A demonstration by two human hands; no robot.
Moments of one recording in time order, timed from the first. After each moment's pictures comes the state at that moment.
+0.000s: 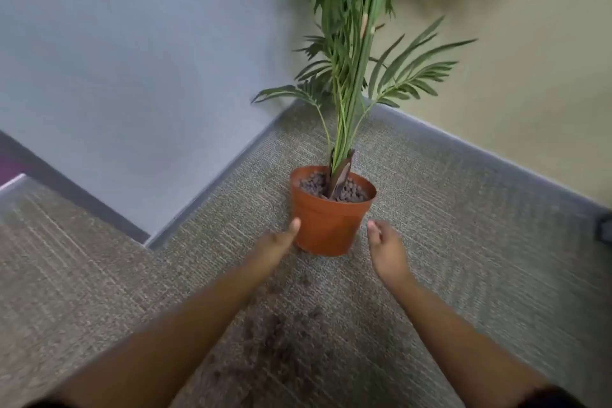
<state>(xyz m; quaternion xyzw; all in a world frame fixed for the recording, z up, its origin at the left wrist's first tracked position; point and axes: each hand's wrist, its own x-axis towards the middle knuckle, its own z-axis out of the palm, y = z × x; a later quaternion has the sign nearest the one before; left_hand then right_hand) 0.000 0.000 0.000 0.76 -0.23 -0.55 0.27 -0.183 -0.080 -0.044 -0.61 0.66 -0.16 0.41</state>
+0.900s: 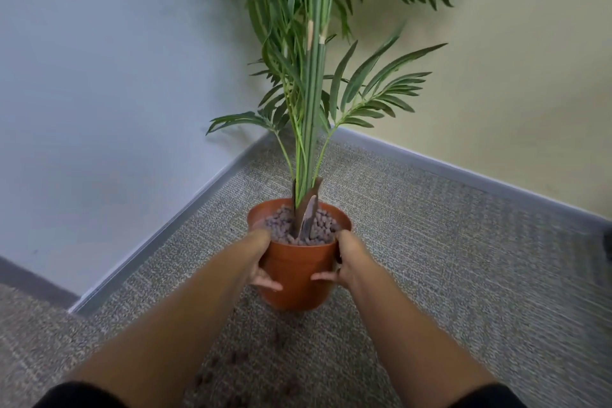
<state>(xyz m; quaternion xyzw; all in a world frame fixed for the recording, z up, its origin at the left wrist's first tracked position) -0.010 -0.108 -0.062 0.73 -0.11 -0.61 0.28 -0.148 -0.163 -0.089 -0.22 0.64 -0.21 0.71</state>
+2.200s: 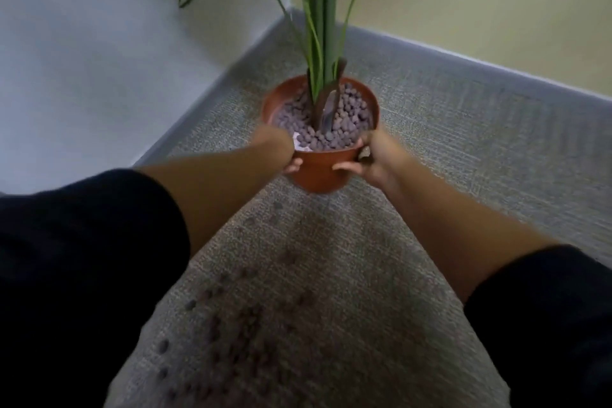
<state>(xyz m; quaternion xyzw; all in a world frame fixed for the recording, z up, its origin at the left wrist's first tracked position) -0.009 -0.172 -0.144 0.79 -0.19 -0.48 0.32 -0.167 -0.196 -0.135 -0.22 0.55 -0.33 0.74</state>
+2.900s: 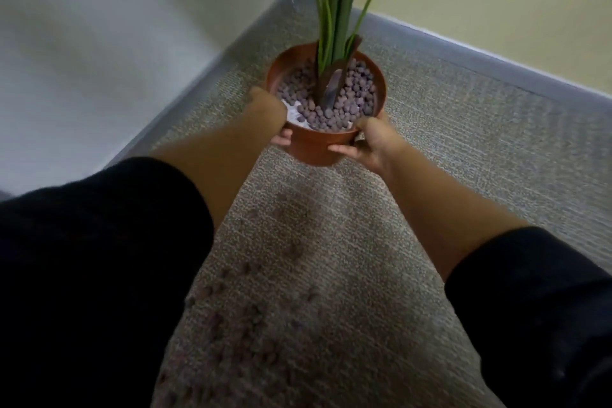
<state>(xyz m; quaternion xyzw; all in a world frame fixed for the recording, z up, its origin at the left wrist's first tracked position) 0.030 -0.199 -0.151 0.75 -0.13 -0.52 0.38 -0.140 -0.201 -0.149 -0.30 0.54 -0.35 0.71</state>
